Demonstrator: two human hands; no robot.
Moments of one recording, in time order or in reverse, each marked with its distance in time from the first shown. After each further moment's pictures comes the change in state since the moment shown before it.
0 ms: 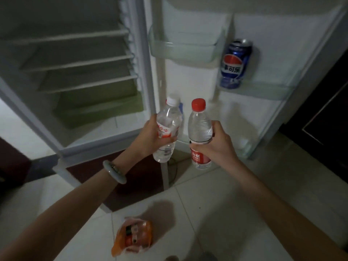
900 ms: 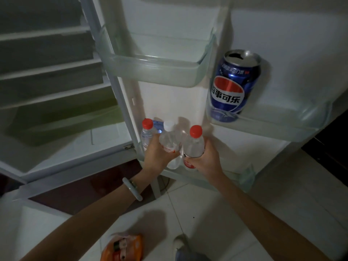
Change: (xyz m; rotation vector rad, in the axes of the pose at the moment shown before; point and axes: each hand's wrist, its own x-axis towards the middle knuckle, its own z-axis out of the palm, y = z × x) left_hand 0.120 -0.042 0.113 -0.056 0.214 -0.235; right_hand 0.140 0.117 0.030 -0.018 0.088 0.044
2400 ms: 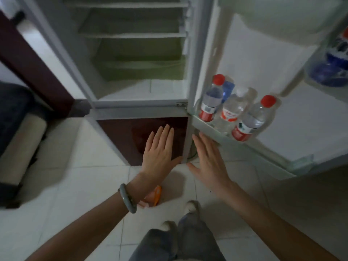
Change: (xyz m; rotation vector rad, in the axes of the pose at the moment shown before) left_hand -0.168 -0.087 -0.112 0.976 0.087 0.181; right_hand -0.150 -0.039 0.076 -0.570 -0.414 -0.630
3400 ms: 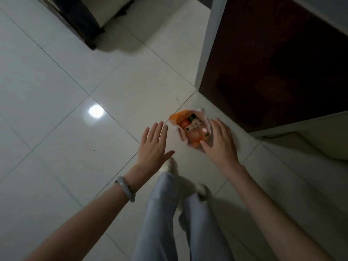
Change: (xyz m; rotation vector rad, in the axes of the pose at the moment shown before) left_hand -0.291 -0.094 0.221 0.059 -0.559 -0.857; right_hand -0.025 -0.062 0.340 0.274 -0.623 -0.348
